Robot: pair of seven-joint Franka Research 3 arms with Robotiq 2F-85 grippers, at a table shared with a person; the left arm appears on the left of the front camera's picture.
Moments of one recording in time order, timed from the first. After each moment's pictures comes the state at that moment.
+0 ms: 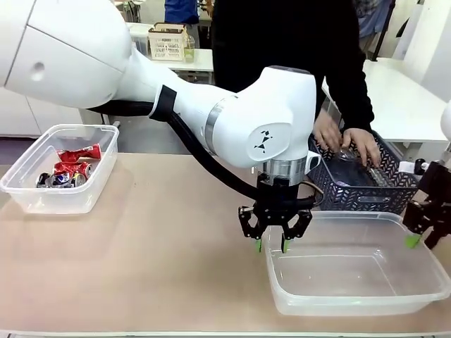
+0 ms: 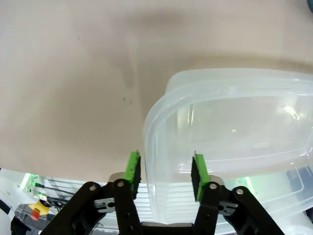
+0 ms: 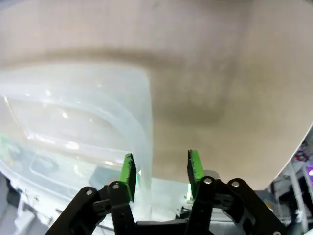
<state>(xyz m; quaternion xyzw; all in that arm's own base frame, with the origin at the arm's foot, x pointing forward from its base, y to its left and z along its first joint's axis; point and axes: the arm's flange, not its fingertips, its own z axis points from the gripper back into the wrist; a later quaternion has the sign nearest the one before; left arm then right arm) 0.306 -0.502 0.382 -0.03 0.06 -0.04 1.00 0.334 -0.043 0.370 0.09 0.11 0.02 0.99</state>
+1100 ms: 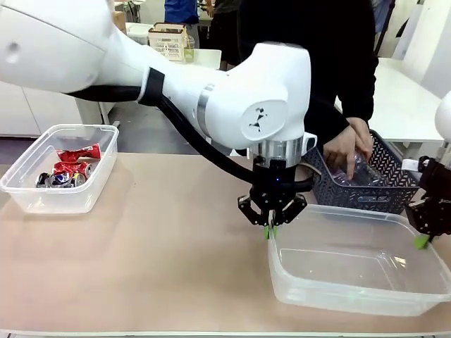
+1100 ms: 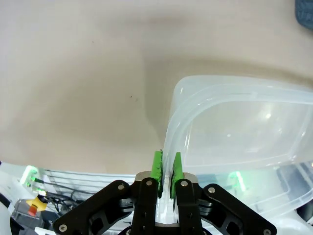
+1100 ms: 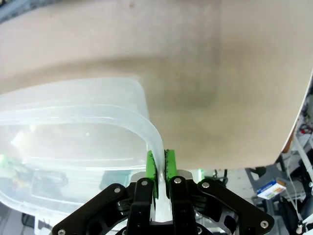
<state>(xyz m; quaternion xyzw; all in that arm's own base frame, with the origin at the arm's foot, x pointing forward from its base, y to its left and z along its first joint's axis) 0.313 -0.490 0.420 -0.04 0.05 -0.02 1.00 0.324 -0.026 0.385 0.05 0.13 -0.04 0.99</state>
